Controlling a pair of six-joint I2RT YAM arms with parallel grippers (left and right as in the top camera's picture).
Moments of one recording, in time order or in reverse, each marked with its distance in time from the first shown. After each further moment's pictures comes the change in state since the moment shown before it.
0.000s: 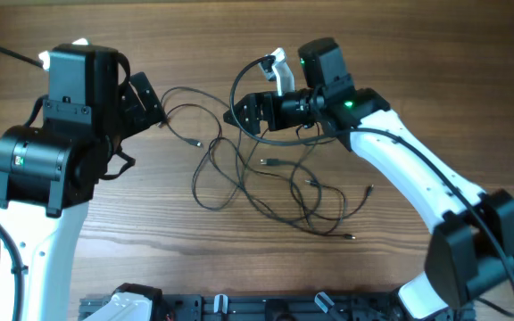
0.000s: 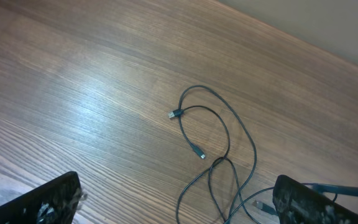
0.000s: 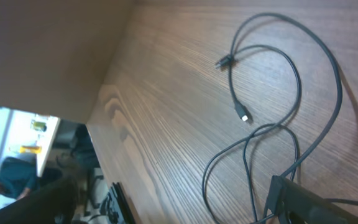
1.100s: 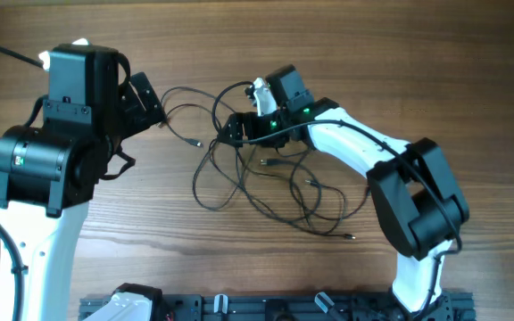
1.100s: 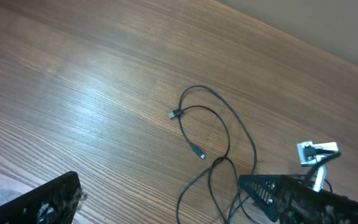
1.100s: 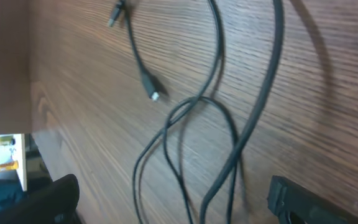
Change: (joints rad) left arm 0.000 0.000 0.000 0.000 0.000 0.000; right arm 0.068 0.302 0.000 0.076 0.133 0.071
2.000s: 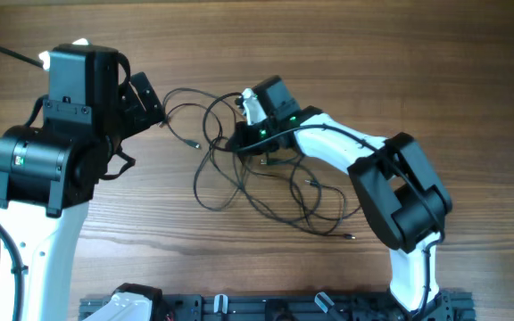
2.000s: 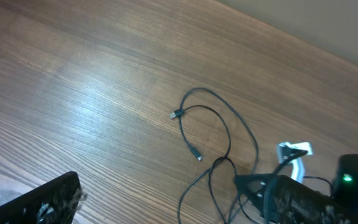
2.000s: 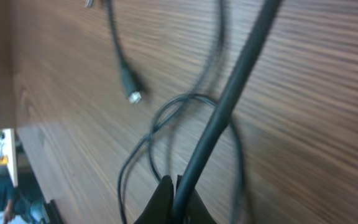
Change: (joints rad) left arm 0.000 0.000 0.000 0.000 0.000 0.000; right arm 0.027 0.053 0.000 0.029 0.026 0.001
